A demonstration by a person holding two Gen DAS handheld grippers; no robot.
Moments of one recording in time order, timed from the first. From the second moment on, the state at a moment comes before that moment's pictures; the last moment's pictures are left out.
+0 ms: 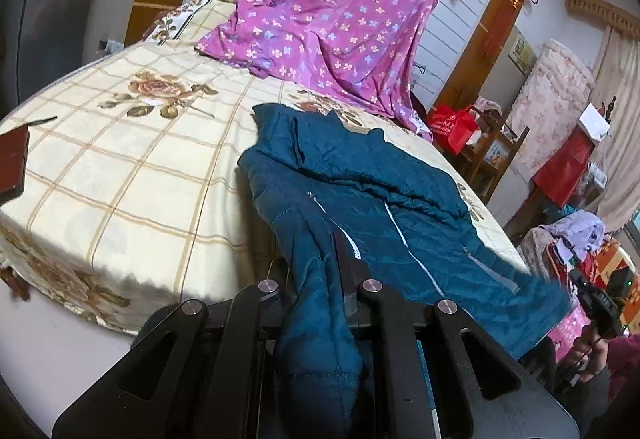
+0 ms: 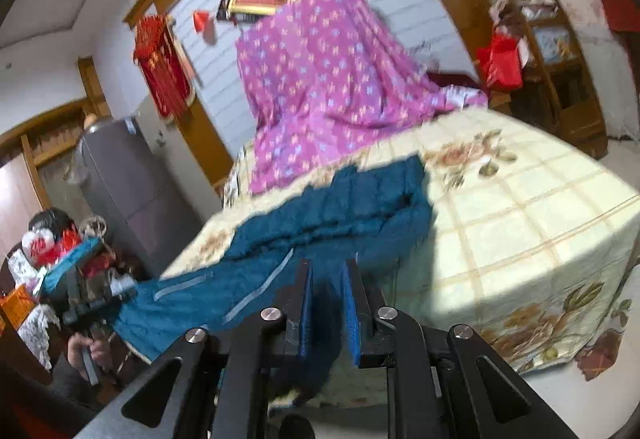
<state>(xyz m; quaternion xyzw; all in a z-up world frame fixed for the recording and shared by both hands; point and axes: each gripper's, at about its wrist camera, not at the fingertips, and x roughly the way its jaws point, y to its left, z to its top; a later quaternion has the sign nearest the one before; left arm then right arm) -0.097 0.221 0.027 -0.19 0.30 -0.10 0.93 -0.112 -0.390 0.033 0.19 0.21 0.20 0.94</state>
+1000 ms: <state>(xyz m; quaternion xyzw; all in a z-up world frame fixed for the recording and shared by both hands) -0.081 0.214 0.052 -0.24 0.30 -0.13 0.91 -0.032 -0.377 -0.178 0.42 0.46 0.24 0.74</state>
